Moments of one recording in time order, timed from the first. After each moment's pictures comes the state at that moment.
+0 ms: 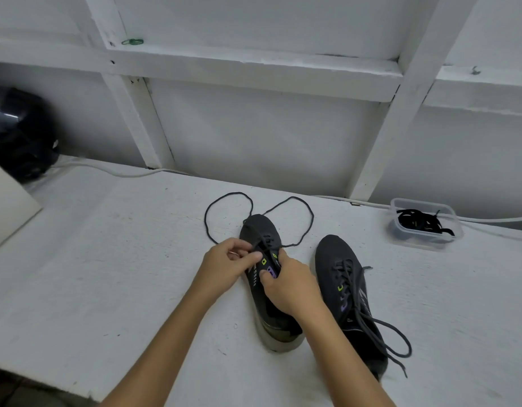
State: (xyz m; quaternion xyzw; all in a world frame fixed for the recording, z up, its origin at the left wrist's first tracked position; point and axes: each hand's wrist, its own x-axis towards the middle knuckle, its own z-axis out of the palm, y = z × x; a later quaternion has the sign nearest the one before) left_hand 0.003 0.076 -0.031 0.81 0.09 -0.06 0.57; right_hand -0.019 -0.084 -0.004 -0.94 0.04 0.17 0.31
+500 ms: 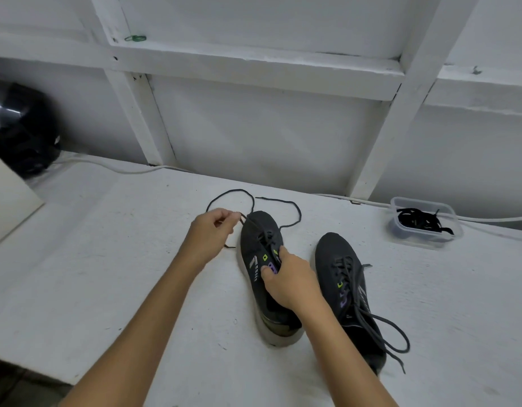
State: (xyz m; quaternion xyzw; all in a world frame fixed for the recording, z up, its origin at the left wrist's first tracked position) left_hand 0.034 0.099 0.004 0.84 0.09 0.00 0.53; right_hand -0.017 -0.084 -0.007 -0.93 0.04 0.17 0.31
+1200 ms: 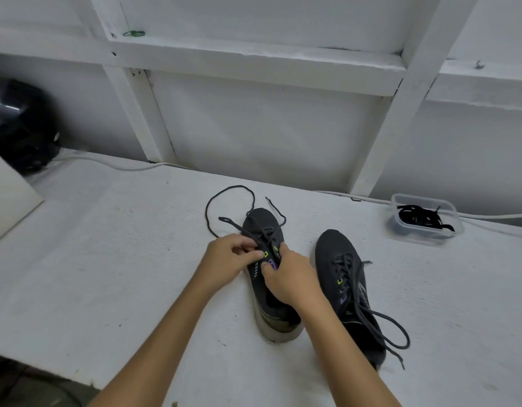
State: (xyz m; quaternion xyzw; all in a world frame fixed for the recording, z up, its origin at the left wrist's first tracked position) left_hand 0.007 0.077 -0.035 0.85 0.03 -0.05 0.52; right_hand -0.016 -0.084 -0.008 -0.94 0.04 0.16 0.30
